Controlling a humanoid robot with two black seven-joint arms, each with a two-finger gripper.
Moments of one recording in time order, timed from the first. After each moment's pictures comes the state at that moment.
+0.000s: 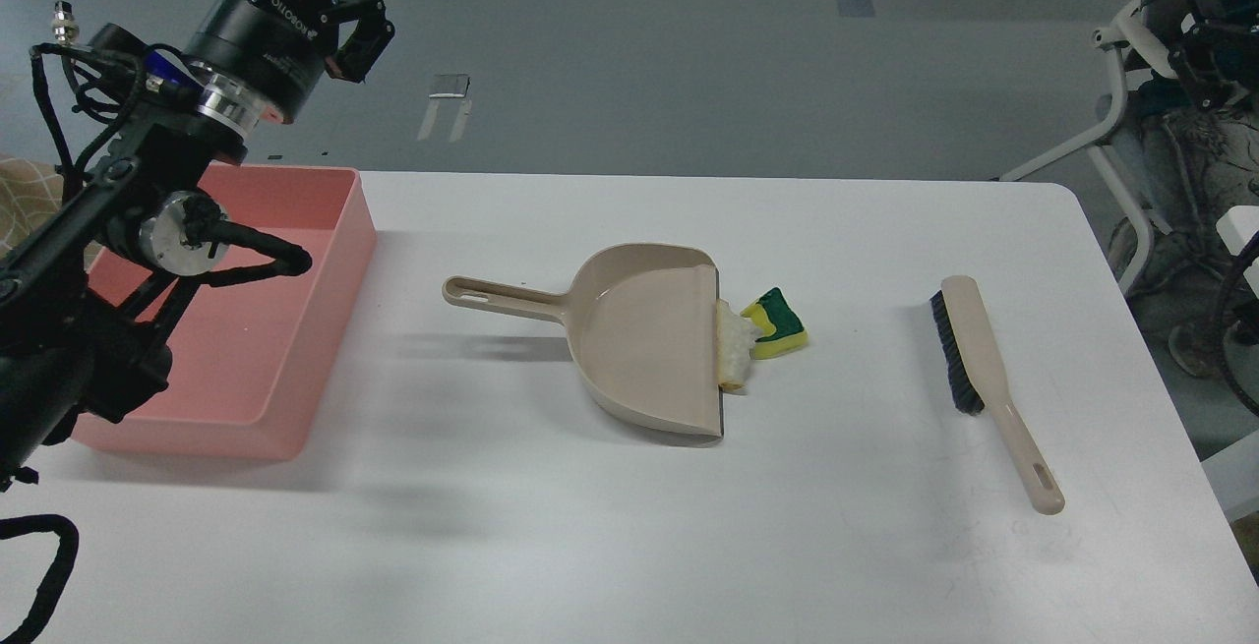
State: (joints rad) left arm -0.63 0.50 -1.08 -1.20 0.50 -0.19 -0.30; right arm 0.58 -0.63 1.20 1.10 -0.44 0.22 0.28
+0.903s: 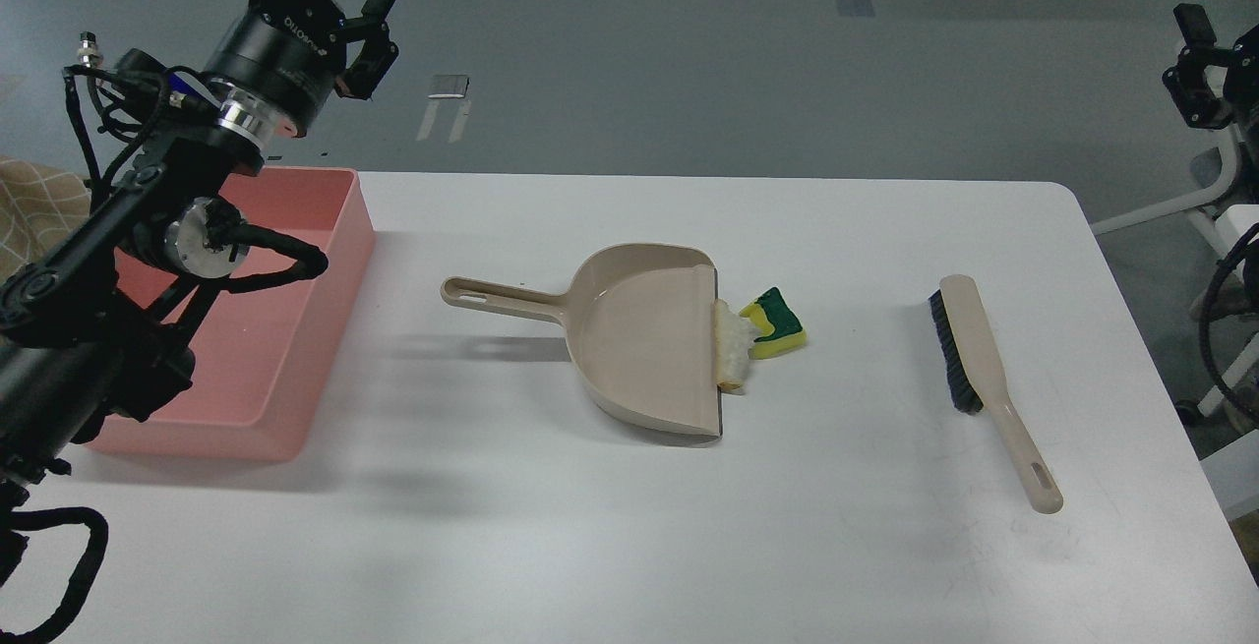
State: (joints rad) left arm -0.65 0.45 -1.07 -1.09 0.48 -0.20 -0.31; right arm 0.64 -0.60 1.11 1.00 -0.44 0.13 0.27
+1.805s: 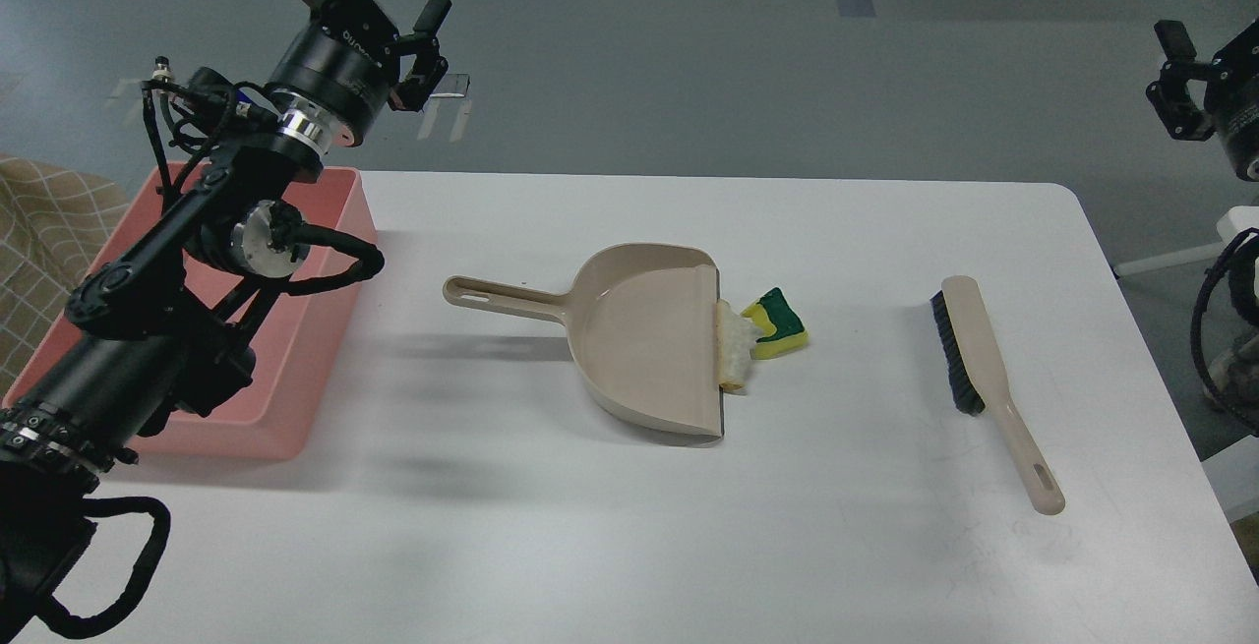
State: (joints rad) left arm -0.69 0.35 -1.04 -1.02 0.48 -0.17 -0.31; right arm 0.66 -0.58 1.07 0.96 -0.45 0.14 0.28
